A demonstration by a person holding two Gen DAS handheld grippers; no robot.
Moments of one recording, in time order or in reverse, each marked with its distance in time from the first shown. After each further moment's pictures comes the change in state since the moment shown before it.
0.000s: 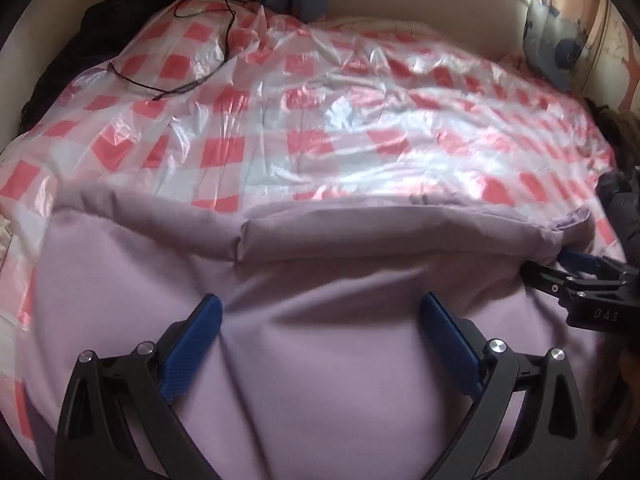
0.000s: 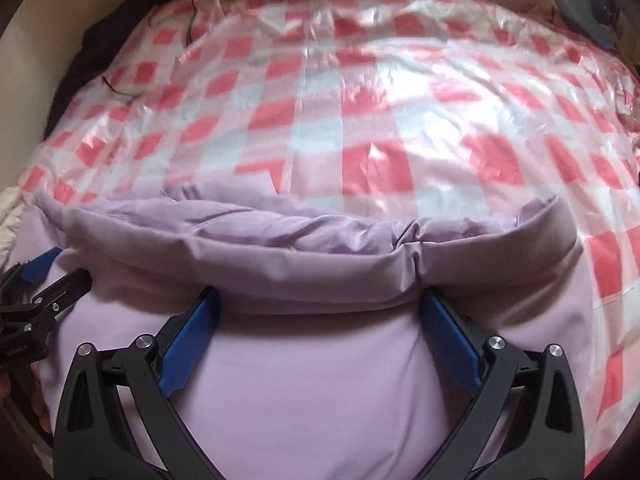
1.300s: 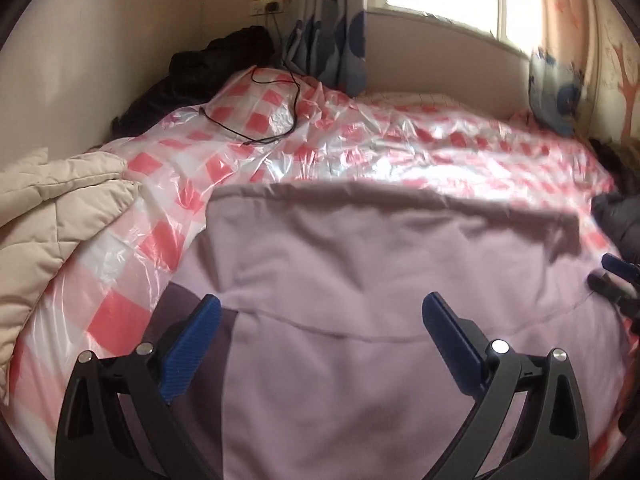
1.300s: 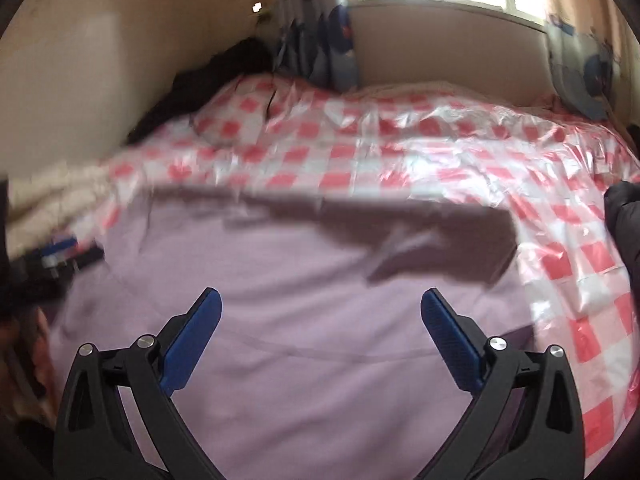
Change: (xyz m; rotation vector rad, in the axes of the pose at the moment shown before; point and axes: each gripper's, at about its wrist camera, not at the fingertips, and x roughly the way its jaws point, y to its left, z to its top) left arm -0.108 0.036 -0.101 -0.015 -0.252 0.142; right arm -0.100 0.026 -0.120 -0.180 -0.272 0.056
